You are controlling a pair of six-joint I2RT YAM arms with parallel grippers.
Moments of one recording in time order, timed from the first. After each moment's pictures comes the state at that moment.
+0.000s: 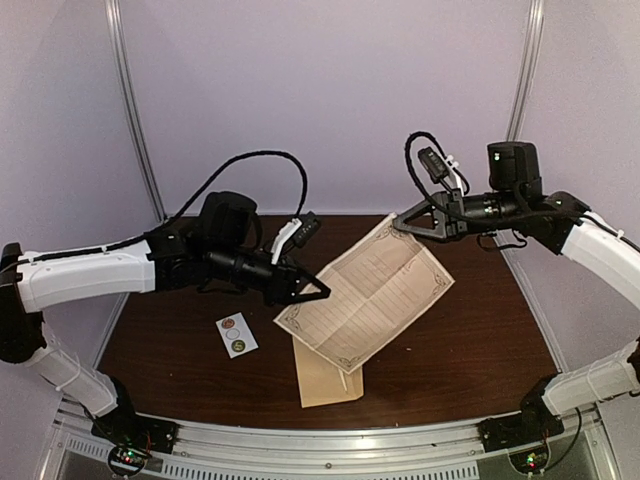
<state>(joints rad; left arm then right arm) -0.91 1.45 1.13 -0.17 0.61 -0.23 0.55 1.22 1.24 -0.41 -0.87 0.48</state>
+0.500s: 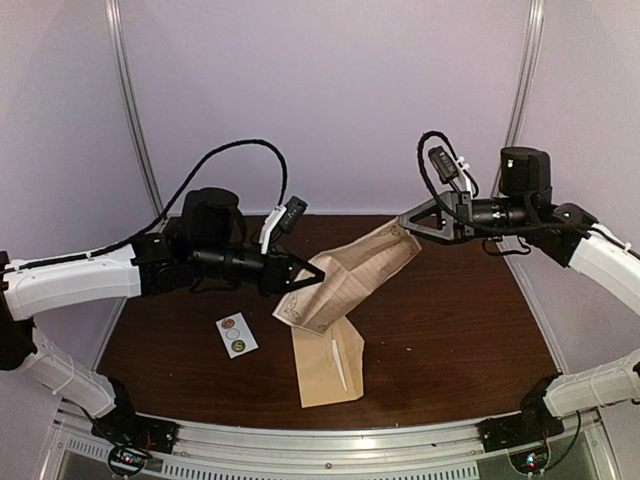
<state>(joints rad) -0.91 1.36 1.07 -0.08 0.50 -0.34 0.55 1.14 1.17 -0.30 -0.85 0.53</state>
